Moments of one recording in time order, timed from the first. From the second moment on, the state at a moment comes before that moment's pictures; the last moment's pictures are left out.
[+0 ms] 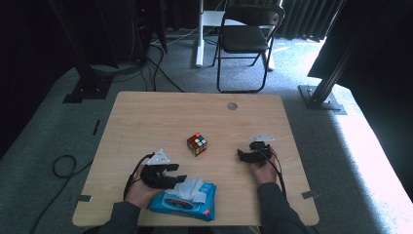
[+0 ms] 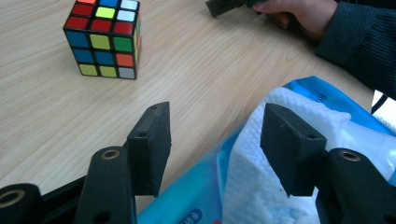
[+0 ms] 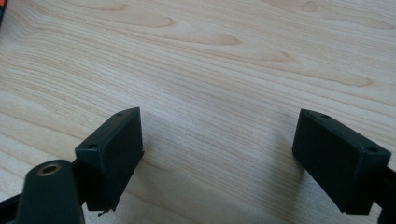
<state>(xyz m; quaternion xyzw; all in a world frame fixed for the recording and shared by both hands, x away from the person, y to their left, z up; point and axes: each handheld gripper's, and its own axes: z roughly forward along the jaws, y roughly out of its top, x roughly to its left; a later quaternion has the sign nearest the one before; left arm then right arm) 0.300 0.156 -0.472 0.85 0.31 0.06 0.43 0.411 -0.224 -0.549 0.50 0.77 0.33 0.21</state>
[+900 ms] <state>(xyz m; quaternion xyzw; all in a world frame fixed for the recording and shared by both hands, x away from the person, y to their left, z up) 0.281 0.152 -0.477 0.86 0.29 0.01 0.41 0.411 -0.224 -0.549 0.50 0.77 0.33 0.21</state>
